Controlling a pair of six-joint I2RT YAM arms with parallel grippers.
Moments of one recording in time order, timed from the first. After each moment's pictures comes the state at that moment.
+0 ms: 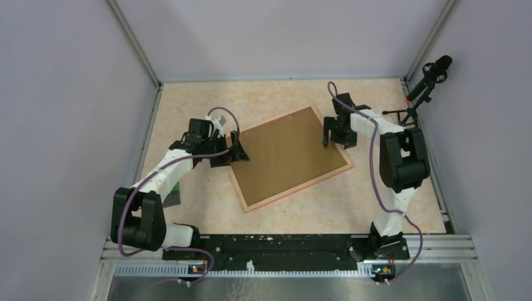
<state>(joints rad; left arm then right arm) -0.18 1.36 0.85 -0.41 0.48 -0.40 0.25 1.96 1.42 -0.65 0.07 0.31</state>
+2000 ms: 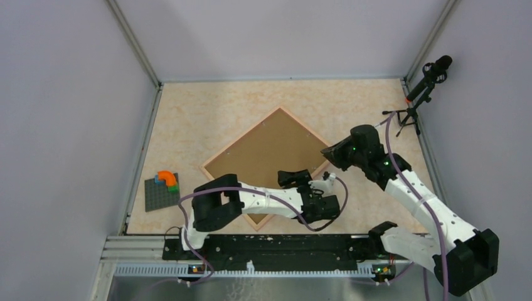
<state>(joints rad) -1.38 2.01 1.40 -0.83 -1.12 -0.23 0.46 1.01 0.83 -0.52 0.01 1.37</state>
